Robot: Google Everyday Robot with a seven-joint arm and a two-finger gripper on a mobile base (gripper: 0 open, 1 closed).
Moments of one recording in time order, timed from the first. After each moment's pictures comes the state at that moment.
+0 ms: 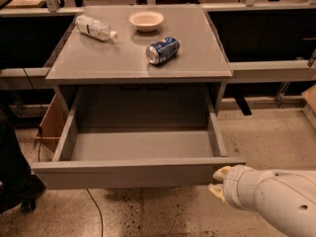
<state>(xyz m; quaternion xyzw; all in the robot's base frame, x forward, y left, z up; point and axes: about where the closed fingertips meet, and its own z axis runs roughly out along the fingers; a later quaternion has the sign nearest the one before) 0.409 -0.174 0.669 -0.52 0.80 -0.06 0.29</state>
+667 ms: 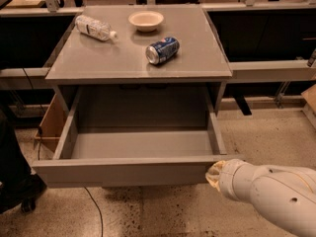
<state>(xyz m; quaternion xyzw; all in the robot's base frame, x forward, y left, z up) 0.441 -0.166 0.662 -0.53 0.78 -0.07 0.33</state>
